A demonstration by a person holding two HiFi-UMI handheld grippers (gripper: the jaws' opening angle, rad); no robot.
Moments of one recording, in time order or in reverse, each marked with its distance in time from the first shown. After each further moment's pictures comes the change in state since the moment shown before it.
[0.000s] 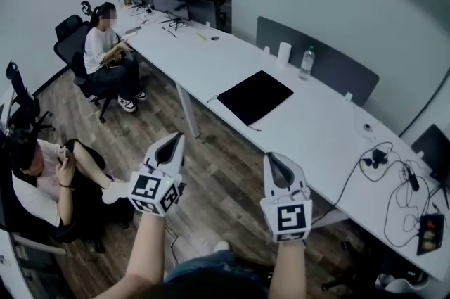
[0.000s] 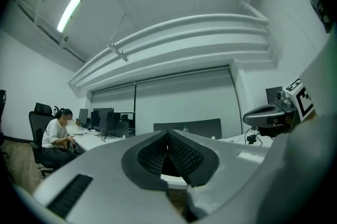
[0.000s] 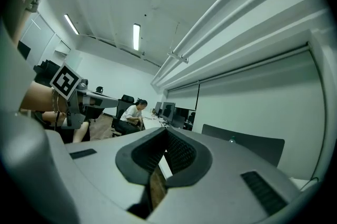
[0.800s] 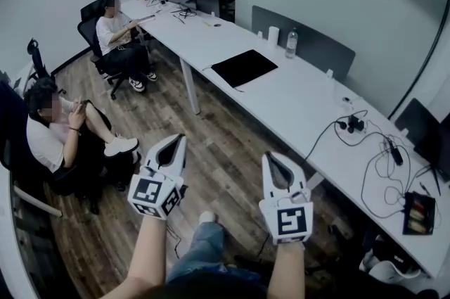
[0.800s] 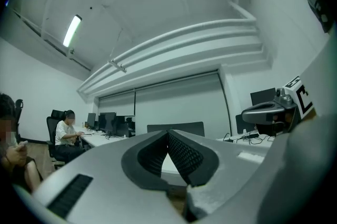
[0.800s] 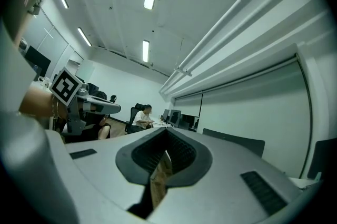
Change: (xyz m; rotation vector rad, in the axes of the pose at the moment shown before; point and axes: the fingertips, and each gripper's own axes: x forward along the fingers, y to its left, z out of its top) left arm -0.189 -0.237 0.020 0.013 -0.024 0.088; right arm -0.284 -0.006 0.002 -0.004 -0.087 0.091
